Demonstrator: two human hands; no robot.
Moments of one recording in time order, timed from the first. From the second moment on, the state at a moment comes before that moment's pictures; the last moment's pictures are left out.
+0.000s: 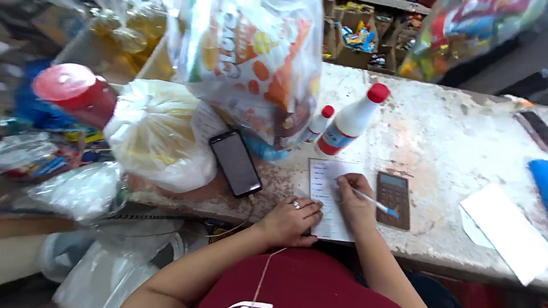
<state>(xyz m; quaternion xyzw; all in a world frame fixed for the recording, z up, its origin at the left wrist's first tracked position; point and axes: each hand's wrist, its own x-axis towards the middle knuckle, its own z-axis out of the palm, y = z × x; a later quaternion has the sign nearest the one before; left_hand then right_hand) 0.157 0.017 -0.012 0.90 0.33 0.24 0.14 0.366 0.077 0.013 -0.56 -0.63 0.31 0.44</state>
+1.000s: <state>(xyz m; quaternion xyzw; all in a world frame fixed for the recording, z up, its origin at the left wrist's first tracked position) 0.157 0.017 -0.008 0.90 0.32 0.26 0.16 0.365 0.082 -0.001 -0.51 -0.70 0.24 0.44</state>
